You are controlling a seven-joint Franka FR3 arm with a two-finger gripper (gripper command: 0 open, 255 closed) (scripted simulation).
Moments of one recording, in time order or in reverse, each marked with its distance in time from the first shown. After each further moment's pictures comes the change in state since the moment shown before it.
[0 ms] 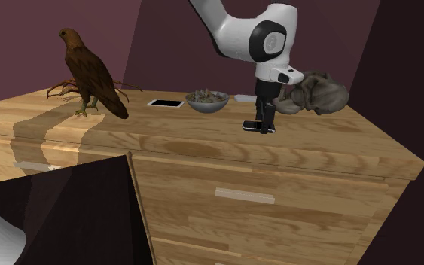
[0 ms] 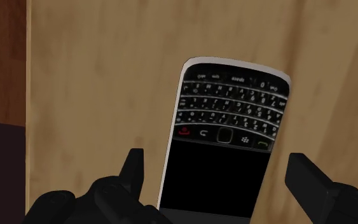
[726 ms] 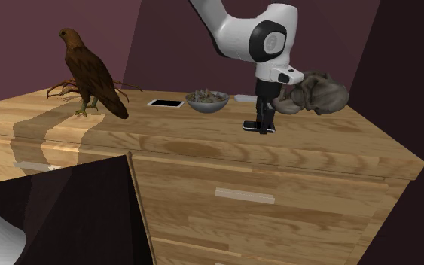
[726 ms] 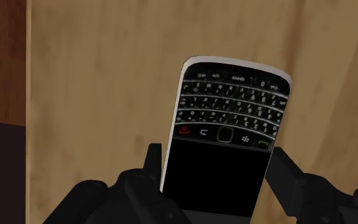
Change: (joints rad) arm -0.001 0.000 0.000 0.000 0.000 0.002 0.000
